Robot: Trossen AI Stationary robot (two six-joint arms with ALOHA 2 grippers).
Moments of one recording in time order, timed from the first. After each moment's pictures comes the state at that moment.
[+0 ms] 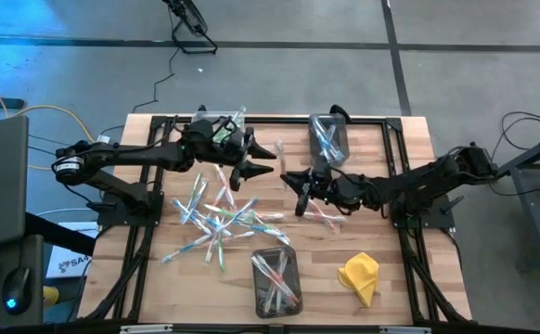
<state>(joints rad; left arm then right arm) 0.25 1.31 0.91 0.52 0.43 -0.22 0.18 1.40 0.80 0.58 0.56 0.33</state>
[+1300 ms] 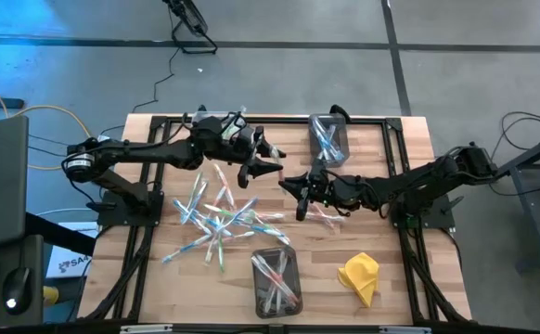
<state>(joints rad) 0.25 1.41 1.00 0.56 0.45 -0.30 0.17 1.41 0.80 0.53 0.47 0.37</state>
